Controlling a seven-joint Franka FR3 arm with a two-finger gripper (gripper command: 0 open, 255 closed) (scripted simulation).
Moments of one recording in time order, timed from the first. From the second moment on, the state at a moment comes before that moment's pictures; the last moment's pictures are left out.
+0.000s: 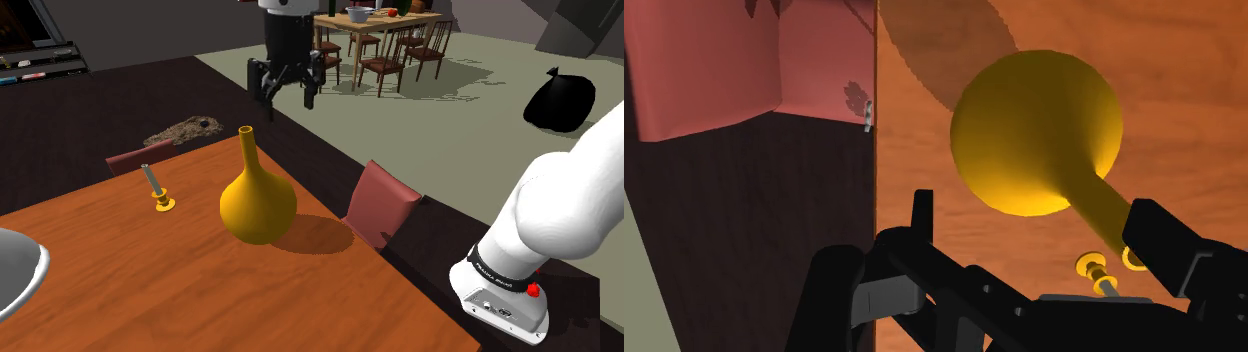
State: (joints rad) arm 0.06 -0.20 0.38 -1.84 0.10 1.69 0.57
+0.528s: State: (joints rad) arm 0.12 0.10 0.47 -1.54 -0.04 1.64 0.76
